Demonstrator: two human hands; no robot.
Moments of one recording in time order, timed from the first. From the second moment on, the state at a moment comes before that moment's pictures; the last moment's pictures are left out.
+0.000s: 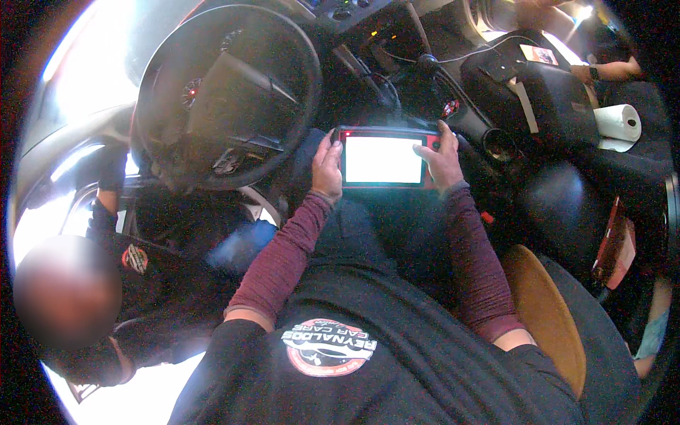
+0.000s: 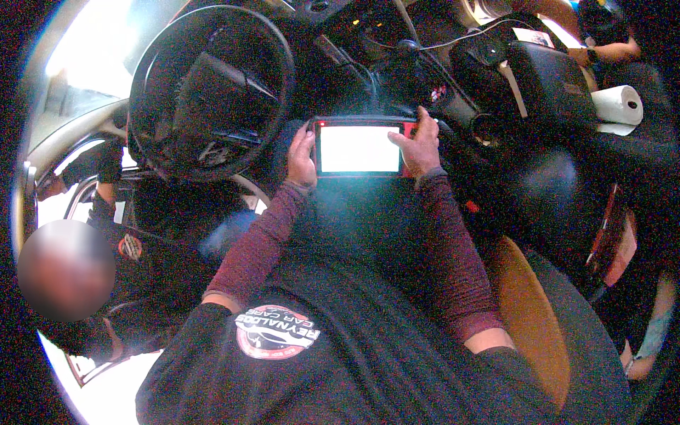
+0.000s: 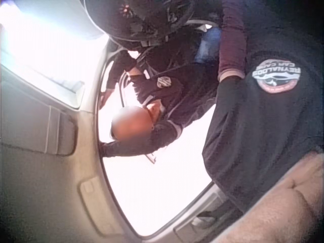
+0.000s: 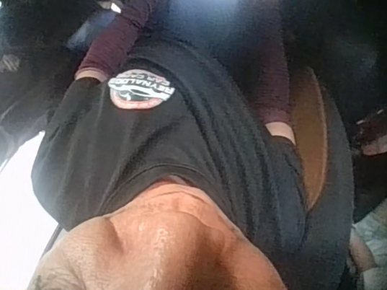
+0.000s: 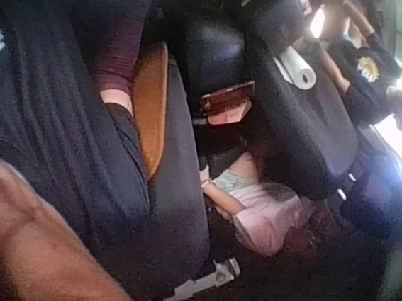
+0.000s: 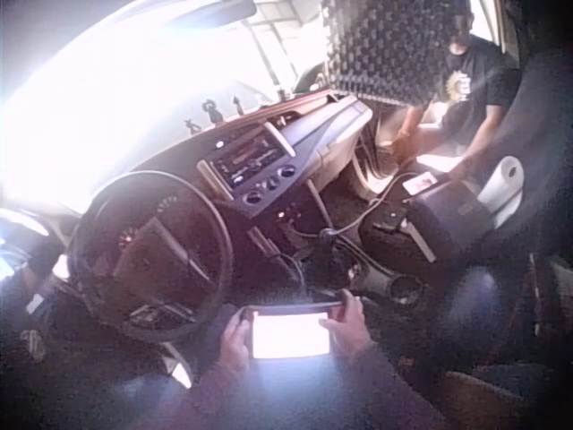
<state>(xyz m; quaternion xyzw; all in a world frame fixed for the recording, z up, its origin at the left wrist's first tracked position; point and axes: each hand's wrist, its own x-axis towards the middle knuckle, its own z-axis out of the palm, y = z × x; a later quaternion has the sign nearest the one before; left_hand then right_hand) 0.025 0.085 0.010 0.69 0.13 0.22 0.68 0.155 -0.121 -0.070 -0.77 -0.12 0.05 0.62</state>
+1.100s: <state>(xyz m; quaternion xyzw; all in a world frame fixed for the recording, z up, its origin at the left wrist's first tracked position) 0.029 0.102 -0.009 0.71 0.14 0.23 0.65 0.153 -0.125 -0.064 -0.79 -0.14 0.06 0.59</state>
